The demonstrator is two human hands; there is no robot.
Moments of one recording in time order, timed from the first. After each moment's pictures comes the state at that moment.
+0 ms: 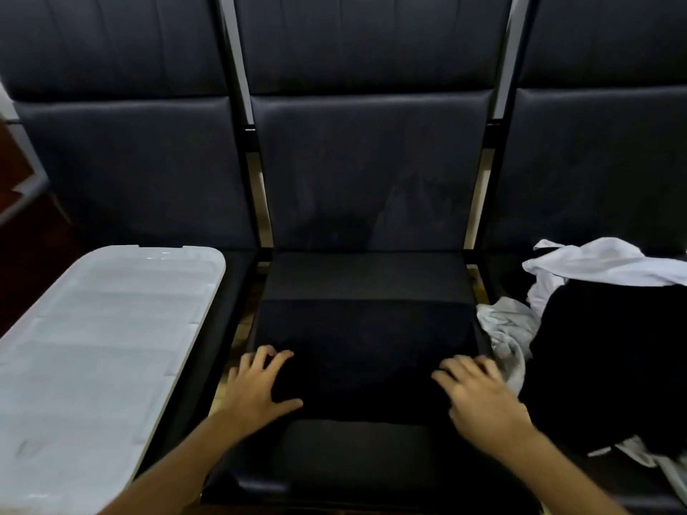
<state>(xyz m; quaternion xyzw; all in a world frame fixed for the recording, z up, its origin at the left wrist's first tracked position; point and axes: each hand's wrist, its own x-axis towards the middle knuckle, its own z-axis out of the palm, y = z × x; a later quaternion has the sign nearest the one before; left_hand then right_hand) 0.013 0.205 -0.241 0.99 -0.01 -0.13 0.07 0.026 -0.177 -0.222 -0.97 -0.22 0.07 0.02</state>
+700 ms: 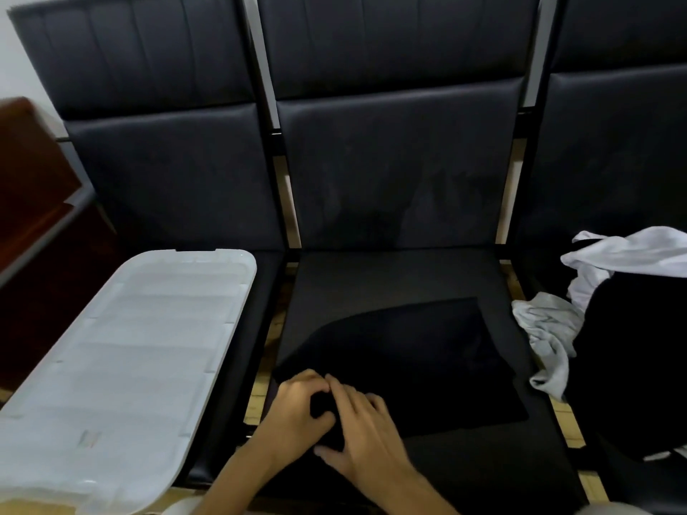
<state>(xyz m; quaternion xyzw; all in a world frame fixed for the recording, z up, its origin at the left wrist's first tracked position) -0.026 0.177 -0.191 0.93 -0.04 -0.07 0.35 -0.035 0.016 -0.218 -0.92 -0.26 0.11 0.28</state>
